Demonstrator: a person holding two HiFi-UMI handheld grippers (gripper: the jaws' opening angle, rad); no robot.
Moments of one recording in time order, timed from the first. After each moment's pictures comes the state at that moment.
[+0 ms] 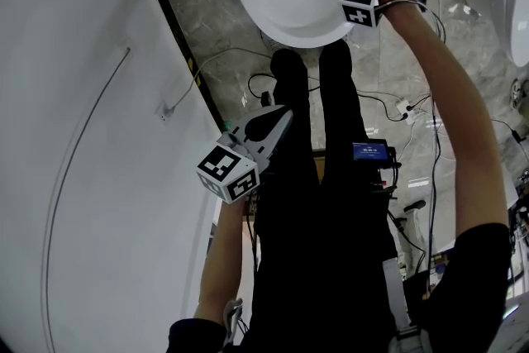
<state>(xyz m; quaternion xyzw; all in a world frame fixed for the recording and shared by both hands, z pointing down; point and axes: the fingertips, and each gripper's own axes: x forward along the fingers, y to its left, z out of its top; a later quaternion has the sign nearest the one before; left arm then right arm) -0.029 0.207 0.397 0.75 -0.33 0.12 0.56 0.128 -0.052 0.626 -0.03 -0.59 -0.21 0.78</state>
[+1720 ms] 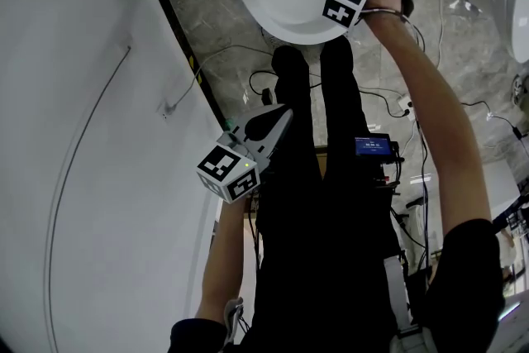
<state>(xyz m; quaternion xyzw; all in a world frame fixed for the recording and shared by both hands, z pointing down) -0.034 0.211 0.392 0.75 -0.33 0.12 0.56 0.084 -0.030 0.613 0.11 -0.67 -0.06 0.73</state>
